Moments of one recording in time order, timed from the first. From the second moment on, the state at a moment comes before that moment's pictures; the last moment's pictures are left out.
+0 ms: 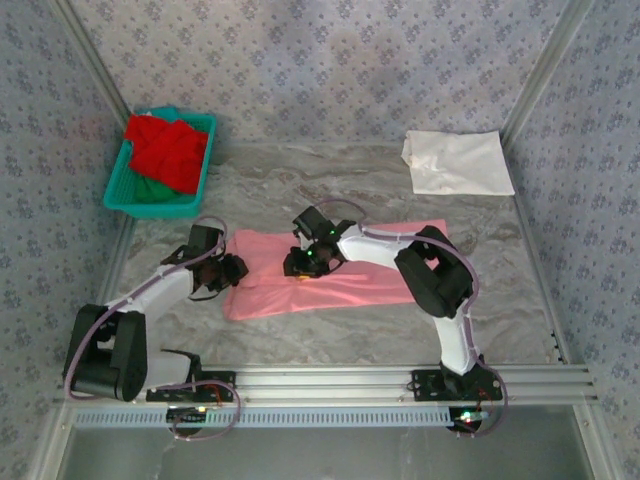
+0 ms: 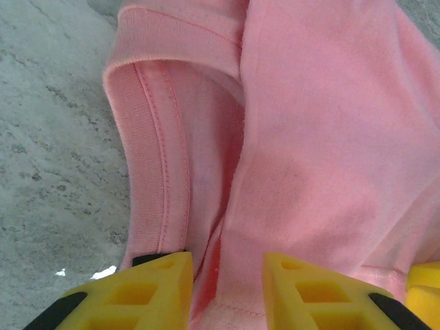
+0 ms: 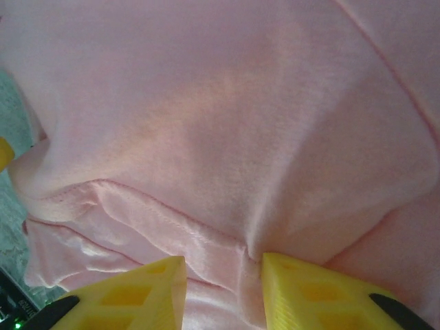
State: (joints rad) left arm -0.21 1.29 0.60 -0.37 0.20 -0.70; right arm 0.82 2.02 1.36 -0.42 -0.37 0.71
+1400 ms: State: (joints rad) left arm -0.21 1.29 0.58 -0.37 0.19 -0.69; right arm 0.81 2.03 1.38 -0.48 -0.30 0.68
